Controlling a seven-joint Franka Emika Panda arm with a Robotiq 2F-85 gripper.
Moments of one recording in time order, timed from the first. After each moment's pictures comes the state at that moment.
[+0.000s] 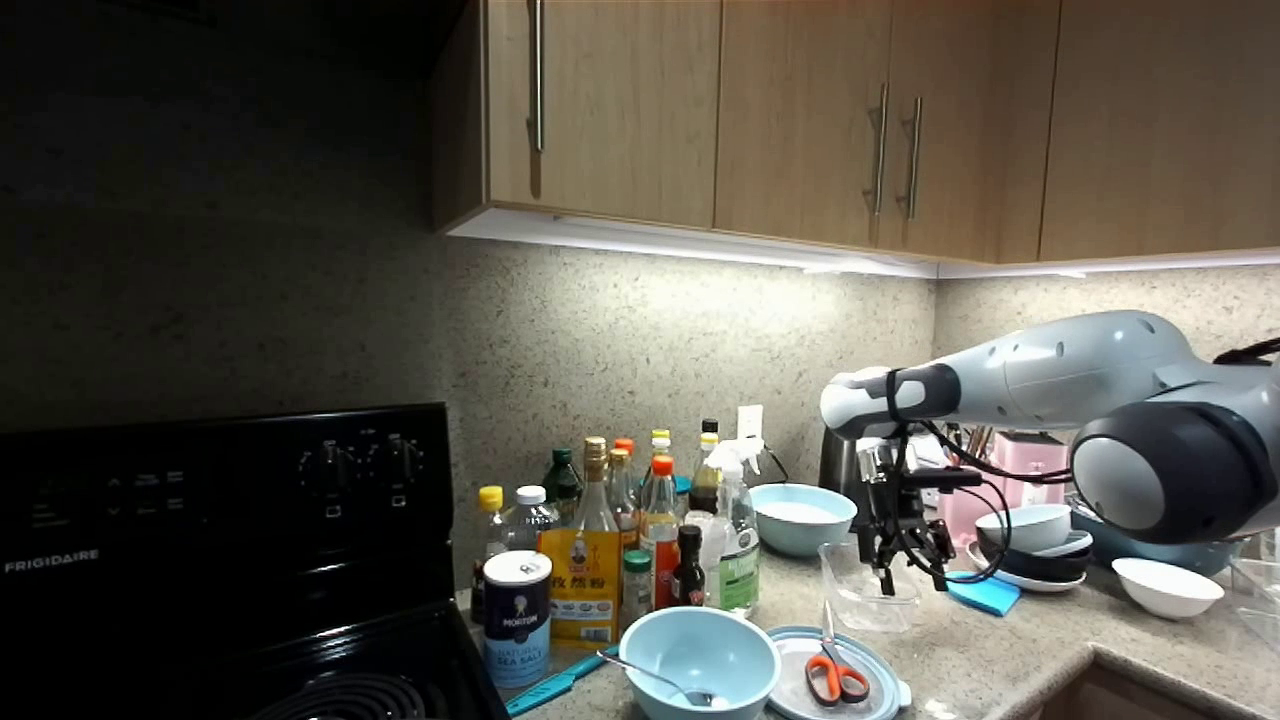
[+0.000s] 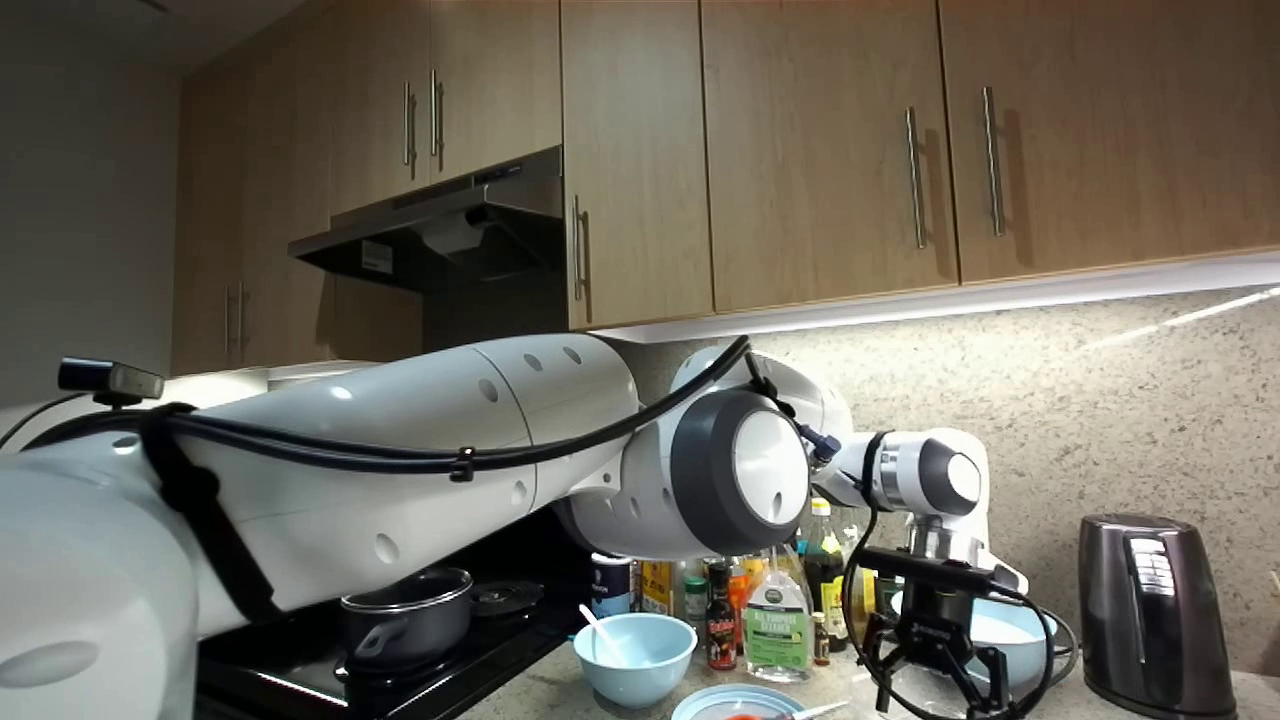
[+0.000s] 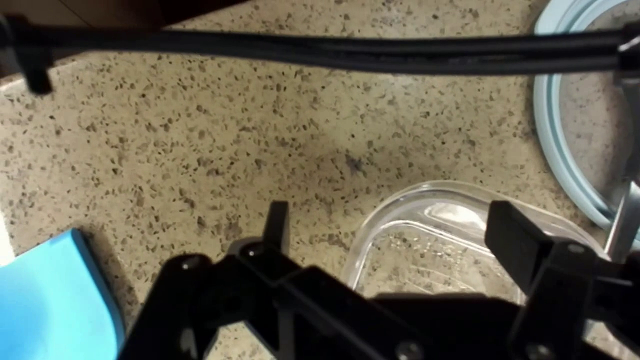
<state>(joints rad) -0.27 1.28 -0.21 -0.58 0.17 1.41 -0.12</state>
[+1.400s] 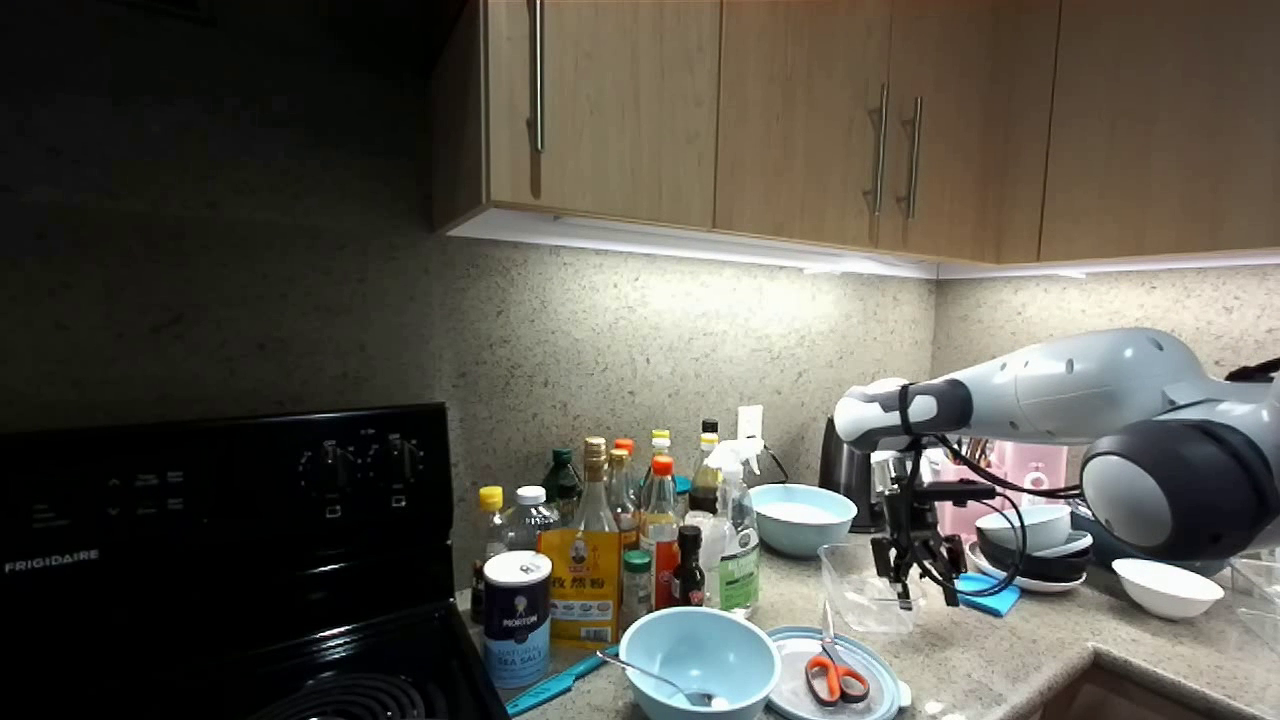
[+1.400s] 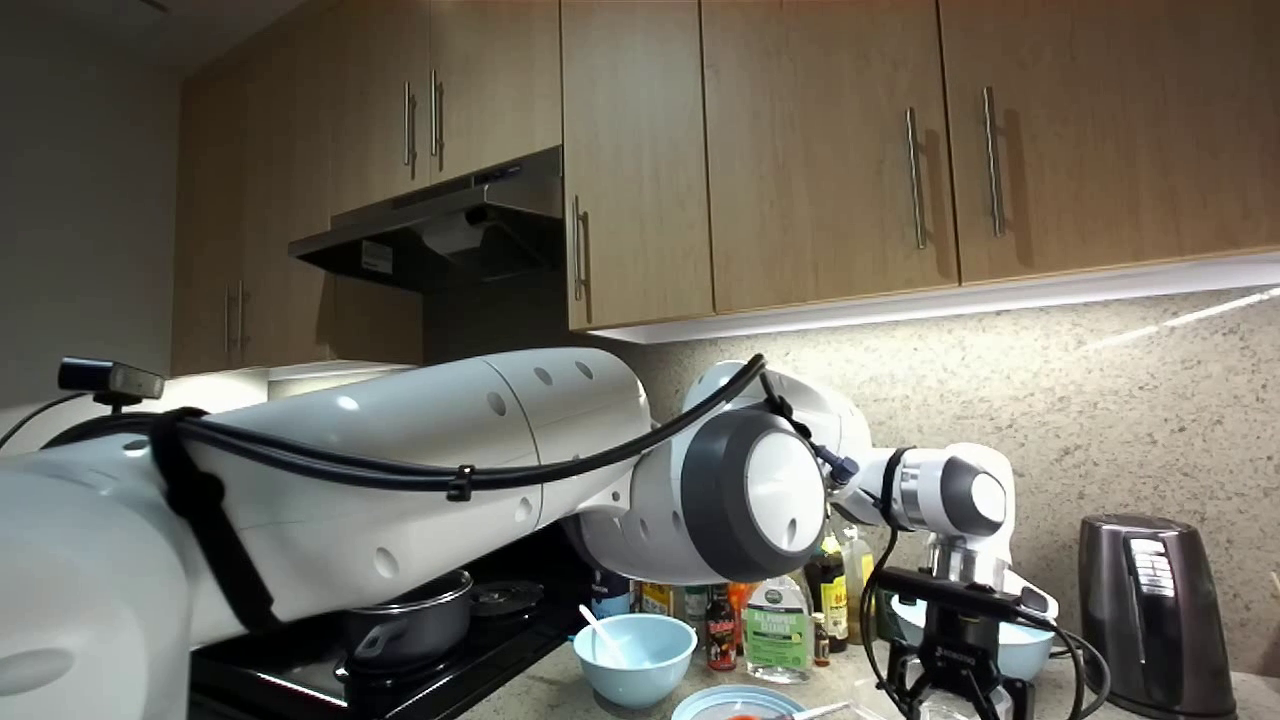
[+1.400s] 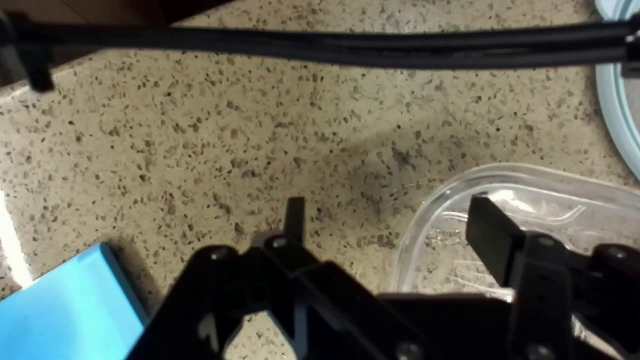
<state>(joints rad) -0.31 1.32 -0.21 -0.55 0.17 1.43 -0.10</state>
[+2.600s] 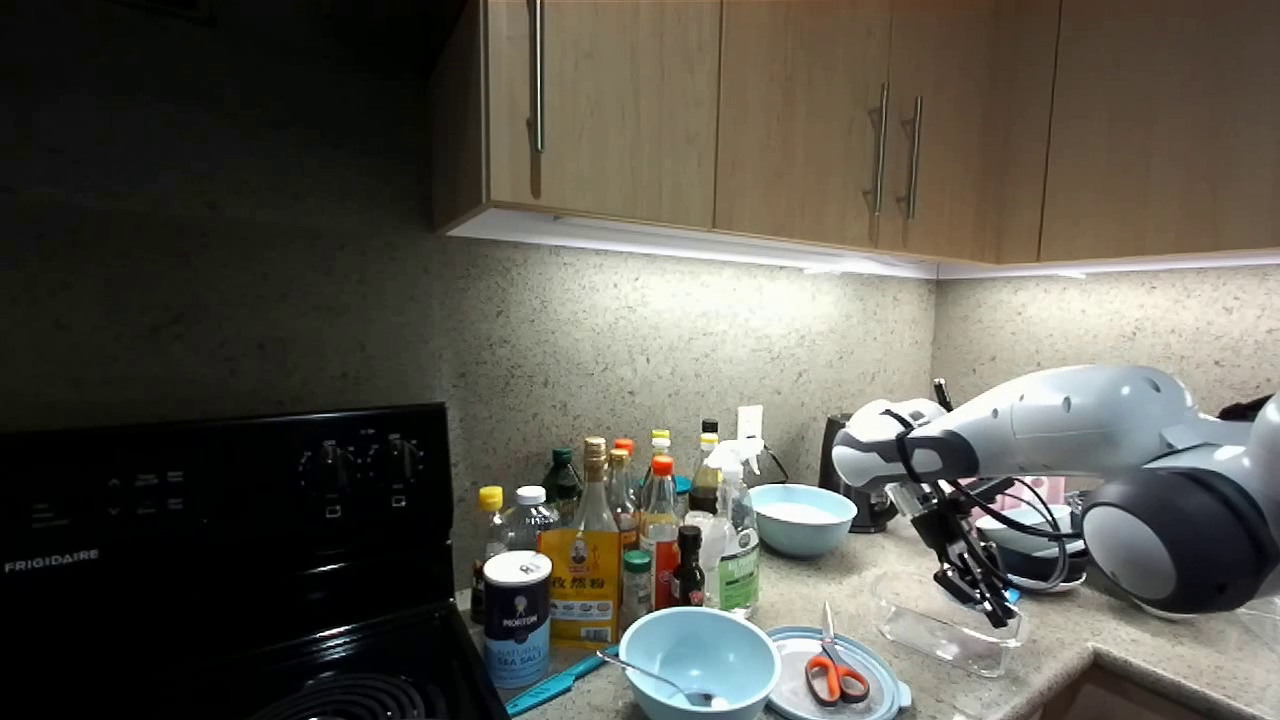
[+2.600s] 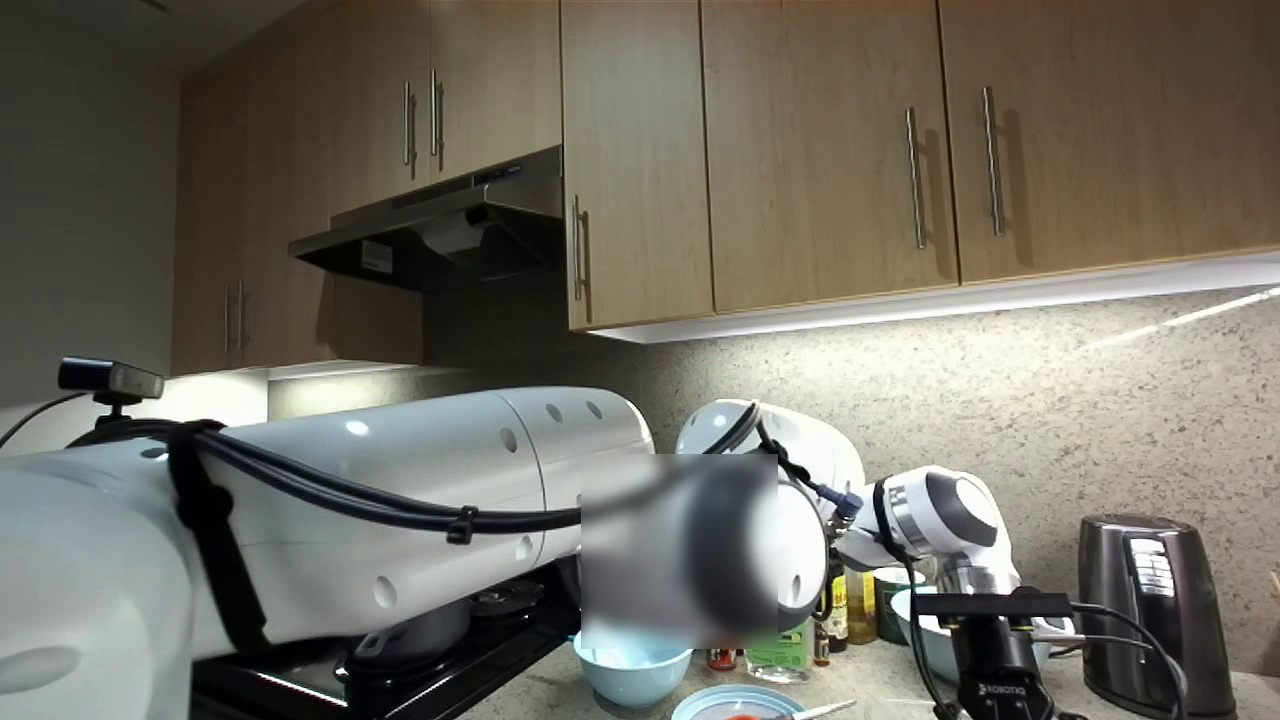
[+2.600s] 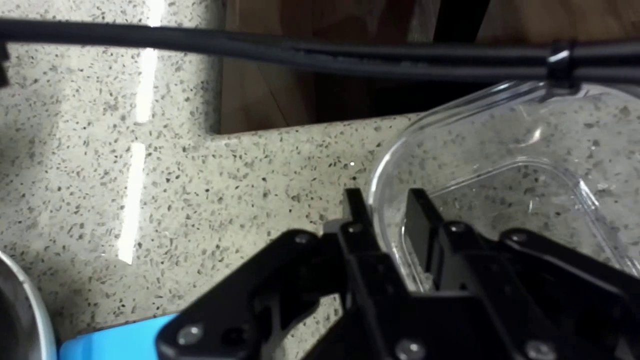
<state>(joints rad) -0.30 1.43 -0.24 -0.41 -0.16 1.27 -0.37</state>
